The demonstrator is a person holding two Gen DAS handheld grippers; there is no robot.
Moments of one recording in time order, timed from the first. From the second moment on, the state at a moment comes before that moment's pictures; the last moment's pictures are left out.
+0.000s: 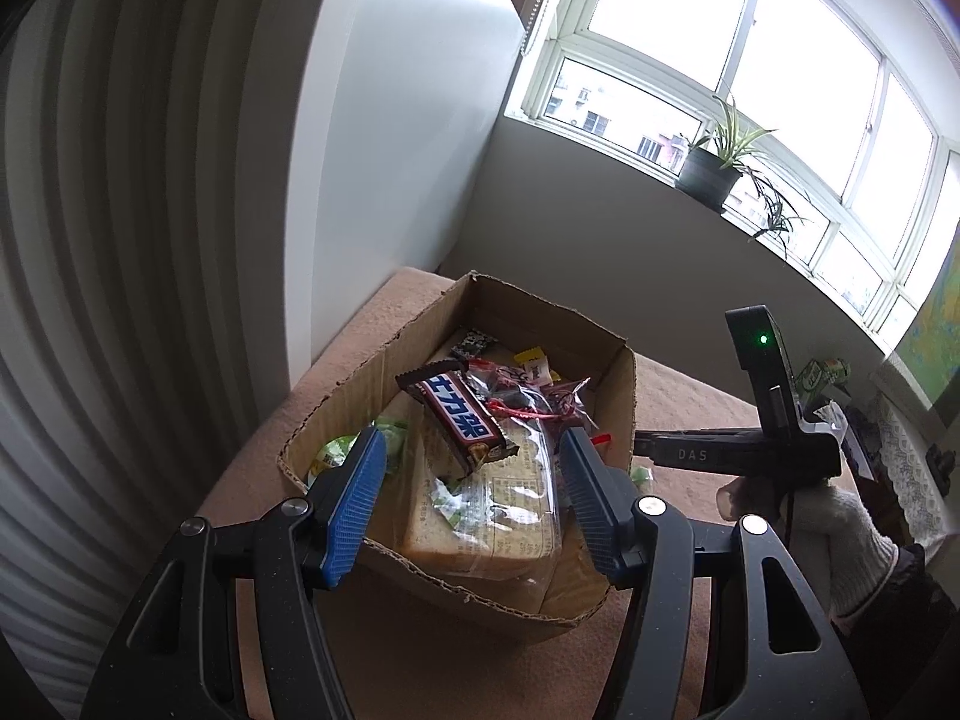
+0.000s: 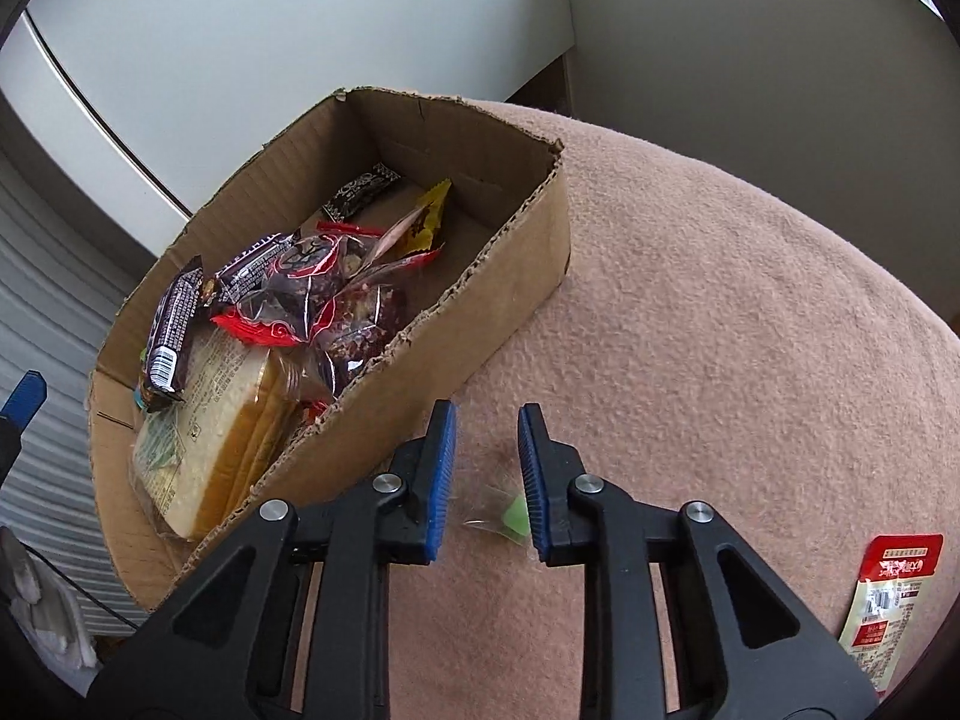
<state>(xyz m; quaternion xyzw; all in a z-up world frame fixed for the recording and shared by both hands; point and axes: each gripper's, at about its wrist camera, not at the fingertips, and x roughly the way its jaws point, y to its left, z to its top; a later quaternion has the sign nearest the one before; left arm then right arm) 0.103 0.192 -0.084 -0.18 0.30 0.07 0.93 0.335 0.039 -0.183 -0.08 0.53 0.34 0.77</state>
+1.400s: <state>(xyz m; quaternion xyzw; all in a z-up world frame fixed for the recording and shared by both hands) 0.154 0.008 -0.135 -0.11 0.42 -0.13 0.89 0.306 -0.219 -0.148 0.05 0.47 0.20 0.86</state>
